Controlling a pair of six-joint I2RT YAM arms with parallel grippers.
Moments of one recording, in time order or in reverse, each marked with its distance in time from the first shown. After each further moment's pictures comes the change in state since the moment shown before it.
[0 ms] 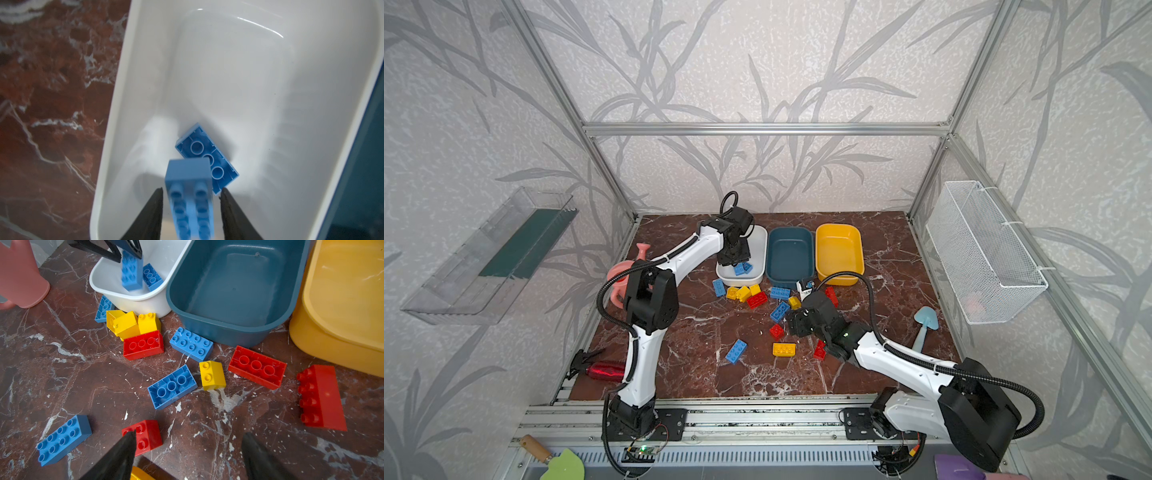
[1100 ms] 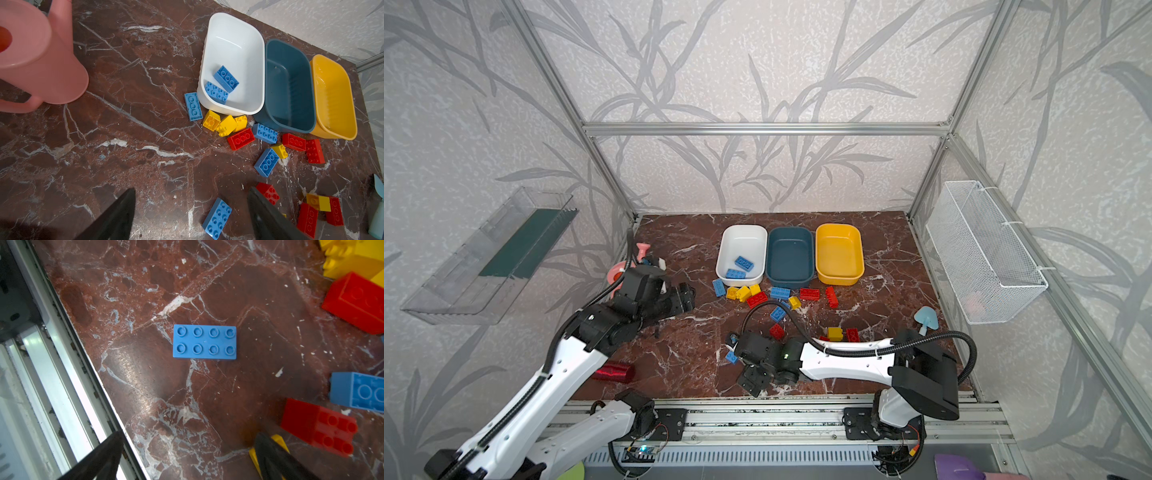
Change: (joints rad) left arm 0.003 -1.377 -1.038 0.120 0.005 0.059; right arm 0.504 0.367 0.341 -0.319 -0.054 -0.197
